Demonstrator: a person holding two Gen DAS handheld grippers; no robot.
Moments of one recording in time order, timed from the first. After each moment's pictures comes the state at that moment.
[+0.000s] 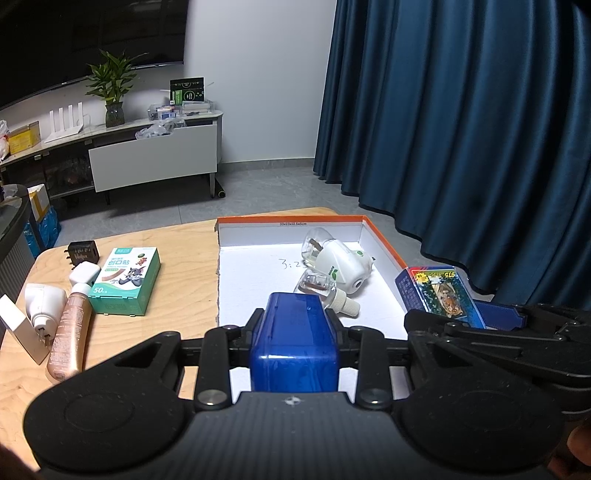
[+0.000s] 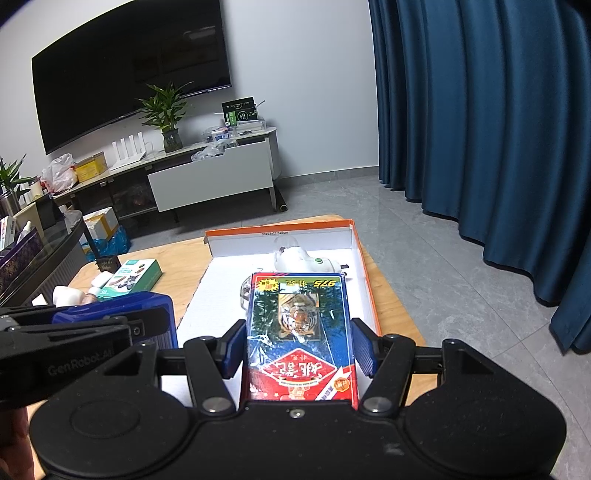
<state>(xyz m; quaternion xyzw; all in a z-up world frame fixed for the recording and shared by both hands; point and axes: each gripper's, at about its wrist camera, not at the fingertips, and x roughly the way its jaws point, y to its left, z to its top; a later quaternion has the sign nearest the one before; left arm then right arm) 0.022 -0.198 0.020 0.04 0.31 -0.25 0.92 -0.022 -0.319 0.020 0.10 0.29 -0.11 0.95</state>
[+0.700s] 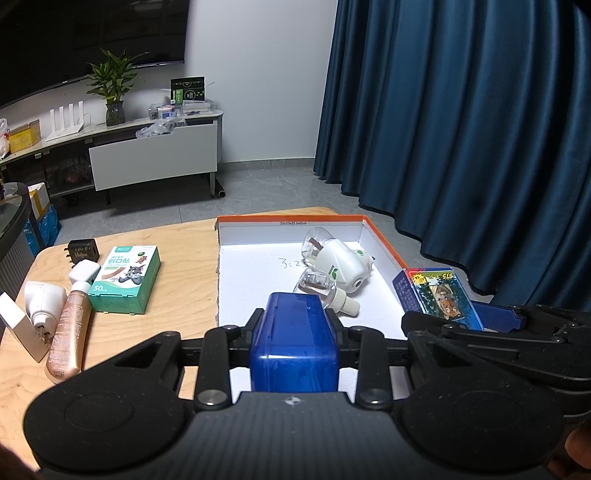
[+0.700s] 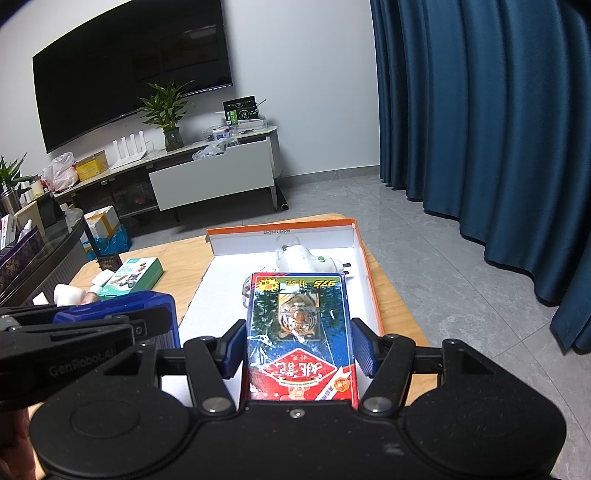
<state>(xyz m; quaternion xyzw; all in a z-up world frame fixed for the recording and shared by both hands) 0.022 -0.198 0.021 0.04 0.31 -0.25 0.92 -0.022 -0.318 0.020 0.10 0.29 -0.11 0.94</state>
